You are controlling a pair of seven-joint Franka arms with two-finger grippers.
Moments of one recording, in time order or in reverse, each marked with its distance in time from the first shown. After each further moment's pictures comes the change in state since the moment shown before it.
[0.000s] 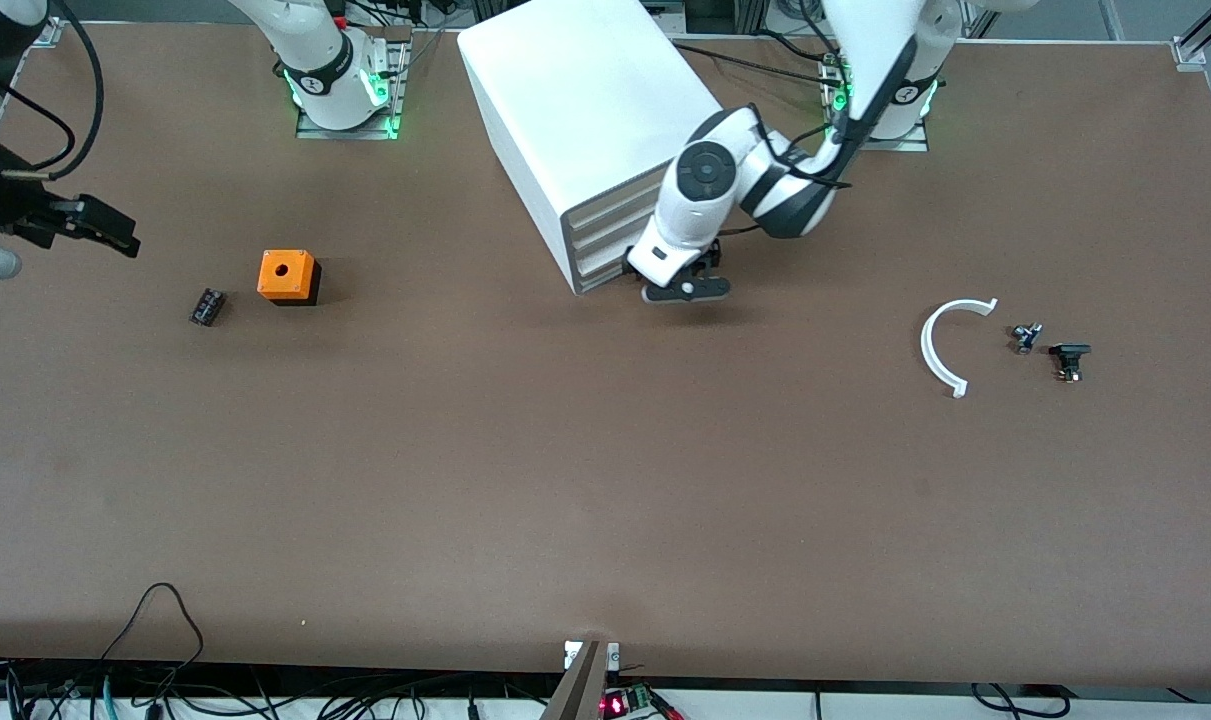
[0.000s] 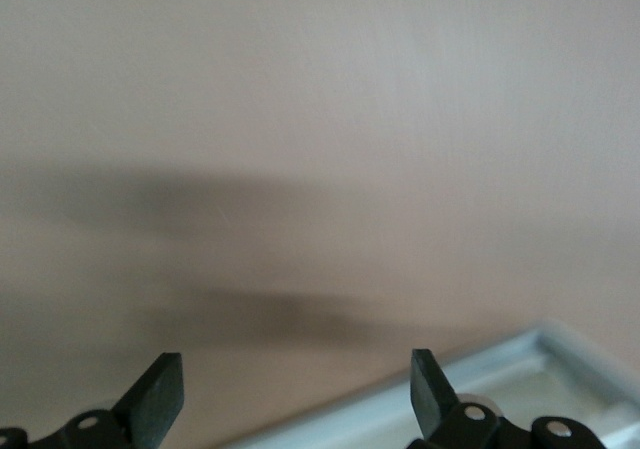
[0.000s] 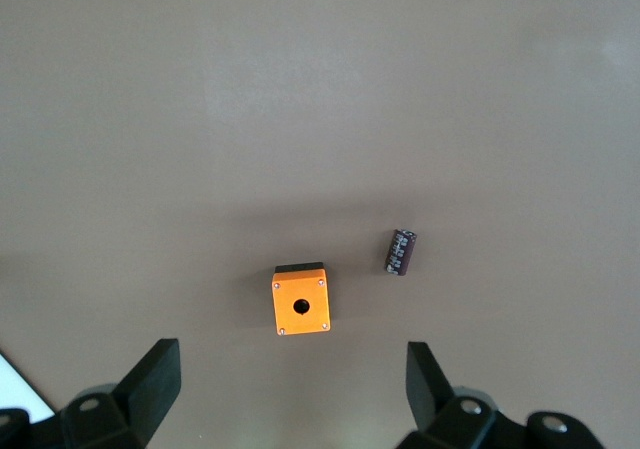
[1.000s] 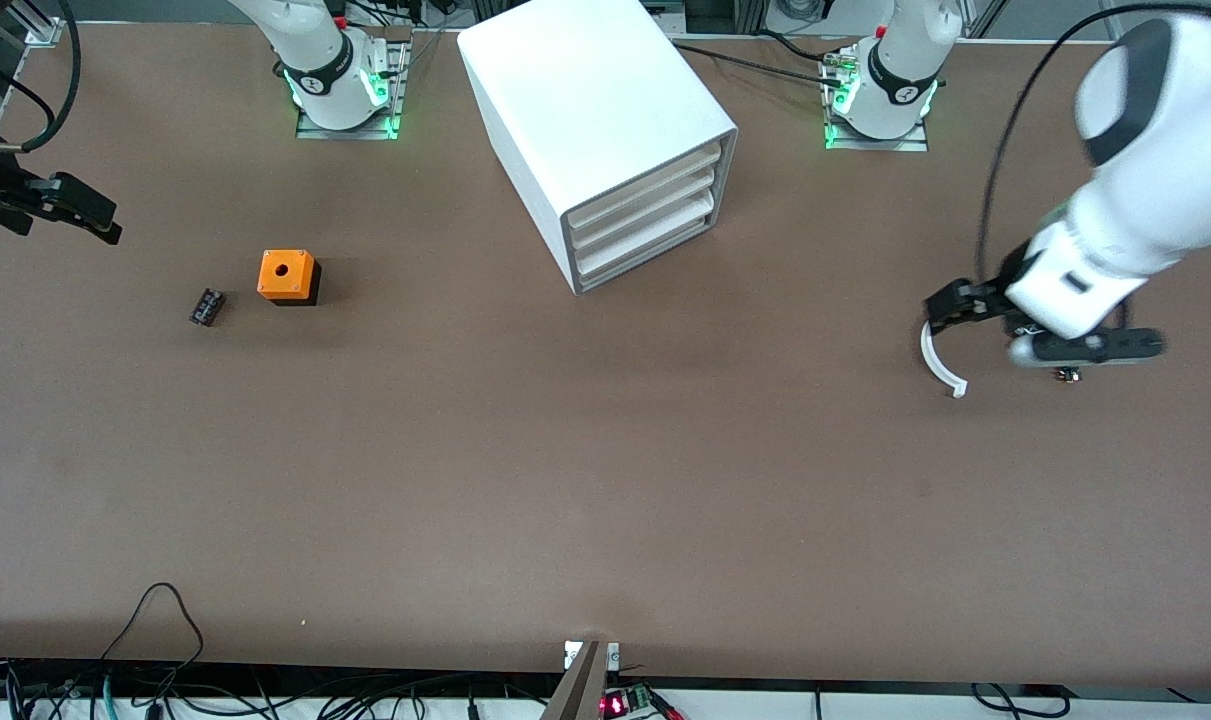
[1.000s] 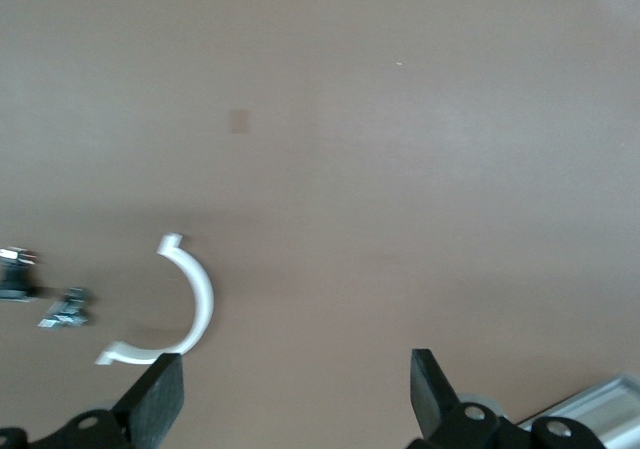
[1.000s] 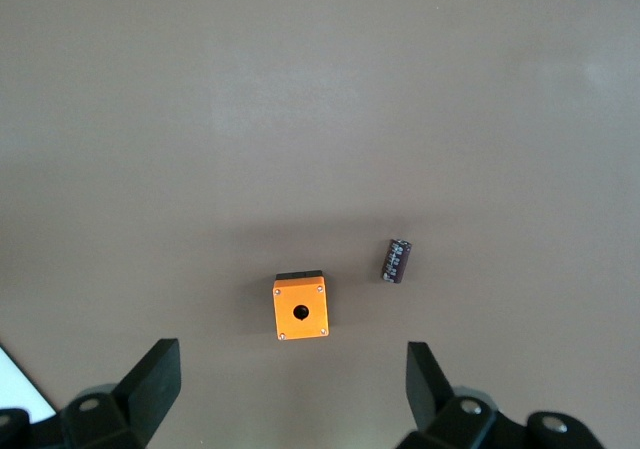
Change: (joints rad) left arm 0.358 -0.256 0.252 0.428 -0.008 -0.680 0.726; right arm 0.001 -0.009 -0.004 0.045 0.000 -0.018 -0.007
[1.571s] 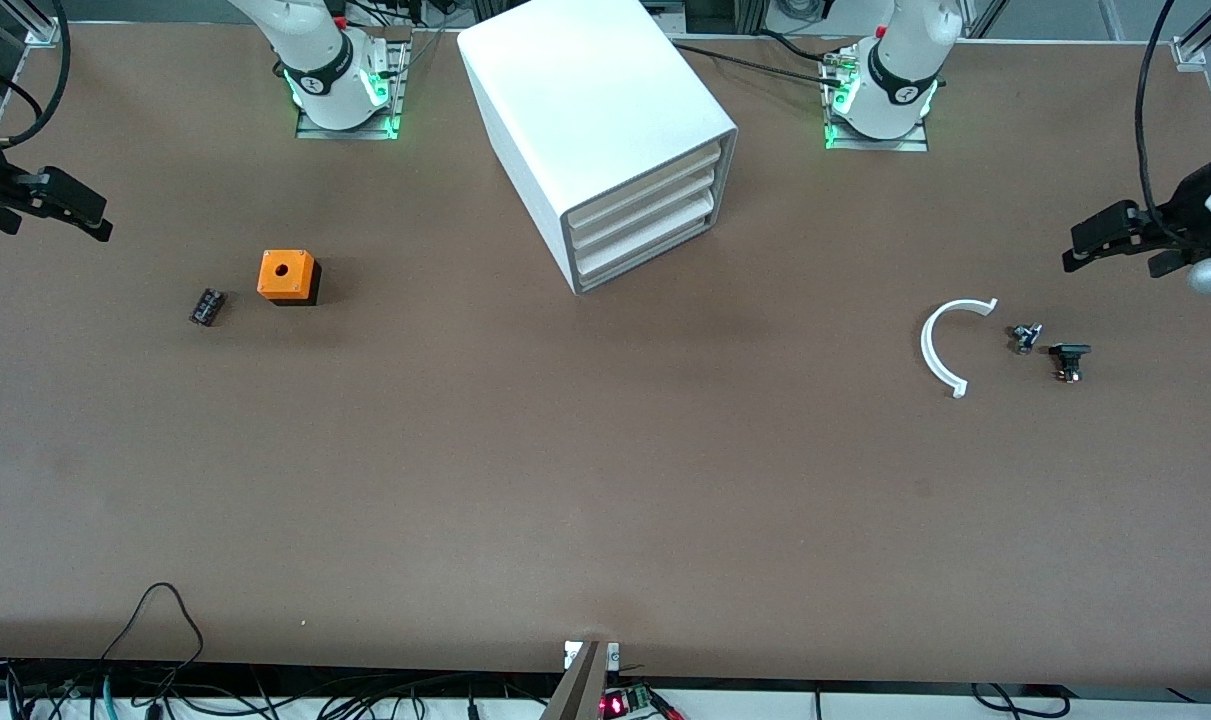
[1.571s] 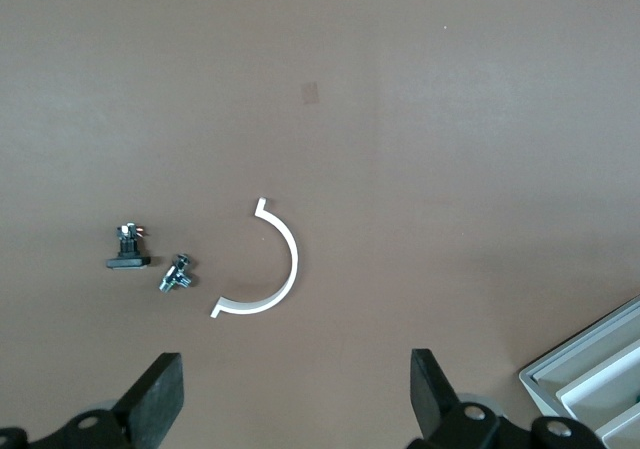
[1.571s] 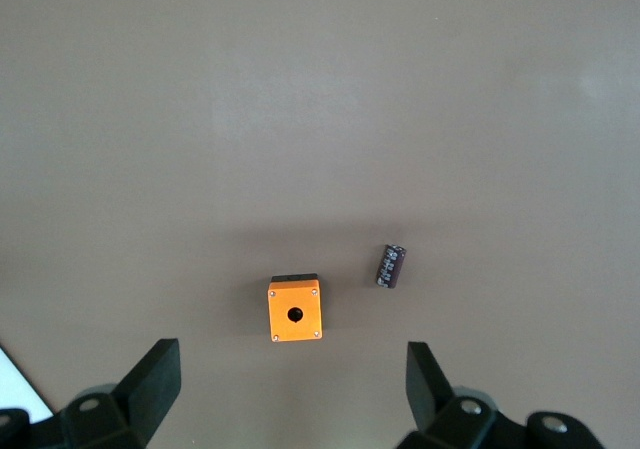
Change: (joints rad) left arm 0.001 -0.071 0.151 0.071 -0.007 -0.179 0.230; right arm 0.000 0.000 -0.011 0.009 0.000 -0.001 -0.036
